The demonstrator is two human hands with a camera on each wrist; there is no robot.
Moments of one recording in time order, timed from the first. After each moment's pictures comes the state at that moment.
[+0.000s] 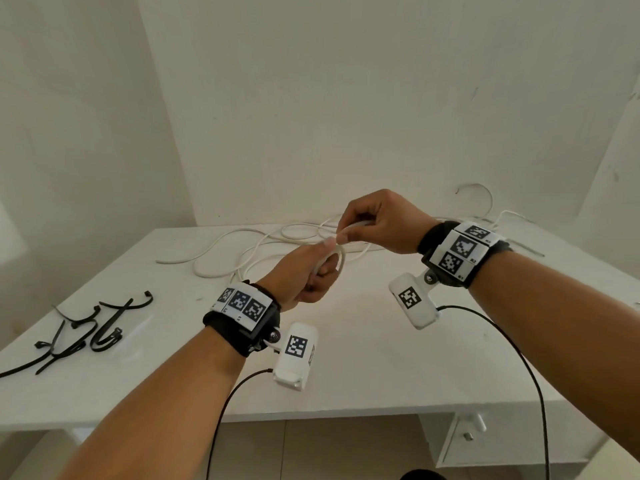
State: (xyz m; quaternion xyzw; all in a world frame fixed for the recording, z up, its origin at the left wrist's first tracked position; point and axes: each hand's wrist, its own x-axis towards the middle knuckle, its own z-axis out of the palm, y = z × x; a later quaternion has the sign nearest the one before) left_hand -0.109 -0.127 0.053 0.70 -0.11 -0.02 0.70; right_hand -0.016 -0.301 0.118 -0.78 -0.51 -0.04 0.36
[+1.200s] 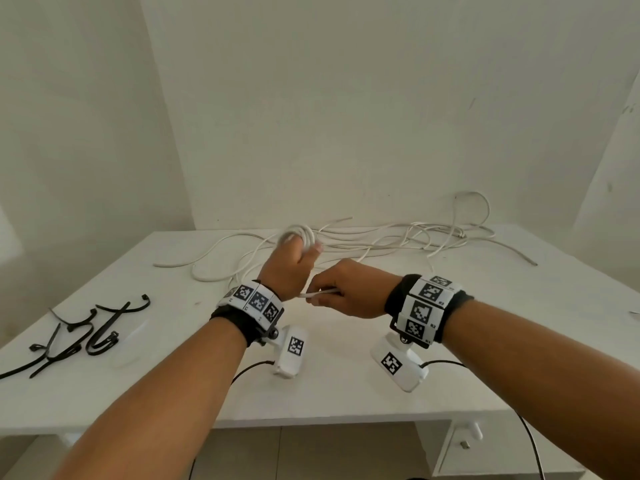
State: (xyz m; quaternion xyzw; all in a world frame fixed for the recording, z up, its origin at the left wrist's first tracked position) left_hand -0.078 -0.101 0.039 0.88 -0.01 0.25 0.40; right_hand -0.048 -0.271 0.058 -0.81 -0.56 0.01 0.17
